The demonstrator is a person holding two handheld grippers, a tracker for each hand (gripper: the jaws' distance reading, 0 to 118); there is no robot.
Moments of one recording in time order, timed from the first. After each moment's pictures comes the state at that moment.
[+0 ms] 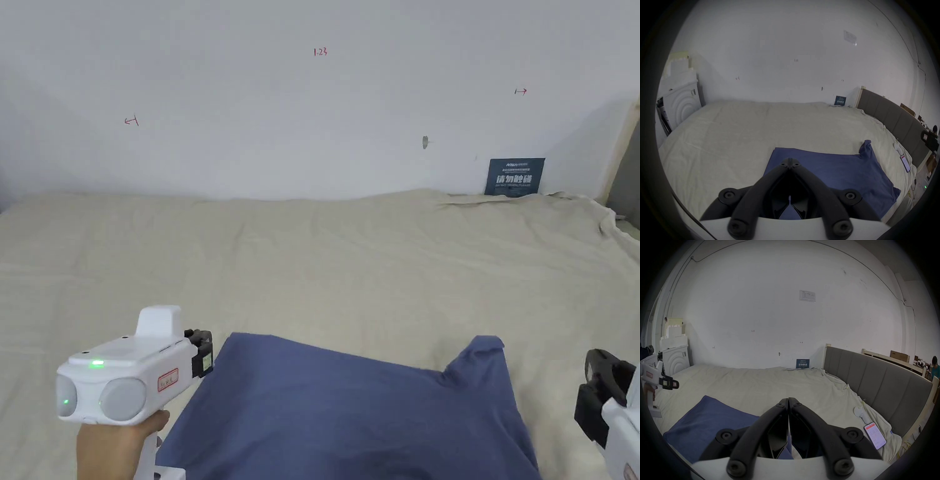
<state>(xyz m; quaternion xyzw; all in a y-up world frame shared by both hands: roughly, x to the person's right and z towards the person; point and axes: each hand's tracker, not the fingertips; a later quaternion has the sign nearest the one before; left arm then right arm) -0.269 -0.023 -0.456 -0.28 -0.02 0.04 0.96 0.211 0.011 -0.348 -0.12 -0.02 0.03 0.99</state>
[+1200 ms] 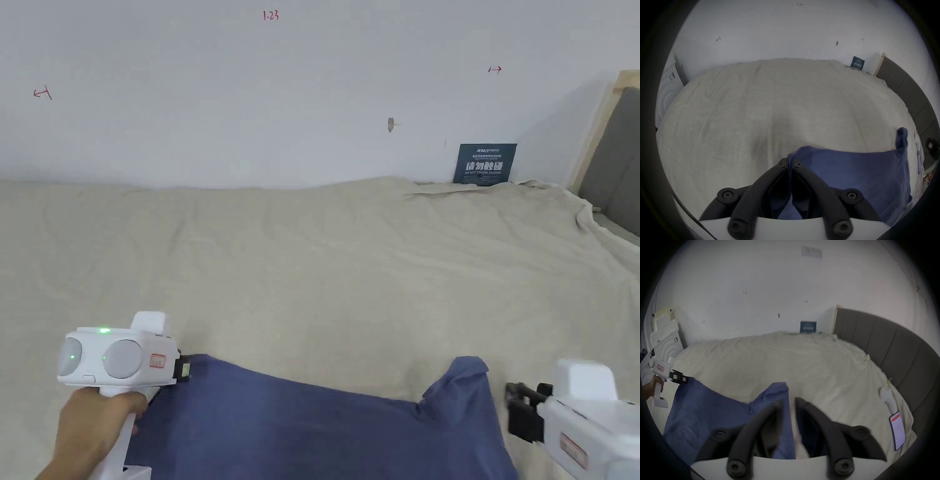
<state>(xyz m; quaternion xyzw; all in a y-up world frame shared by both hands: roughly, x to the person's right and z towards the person) -0.266 -0.107 -0.629 -0.44 -0.03 0.02 0.90 0.237 -0.076 -0.525 -0.34 0.01 -0.02 0.94</state>
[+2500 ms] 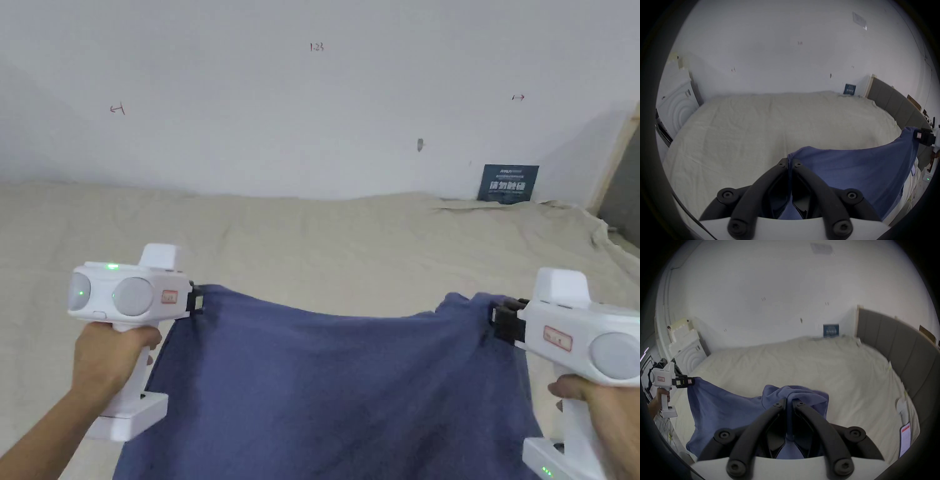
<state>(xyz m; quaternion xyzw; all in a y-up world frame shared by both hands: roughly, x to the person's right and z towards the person) -0.286 0.026 -0.542 -0.32 0.00 0.01 0.95 0.207 0.039 -0.511 -0.26 0.11 -0.03 0.96</state>
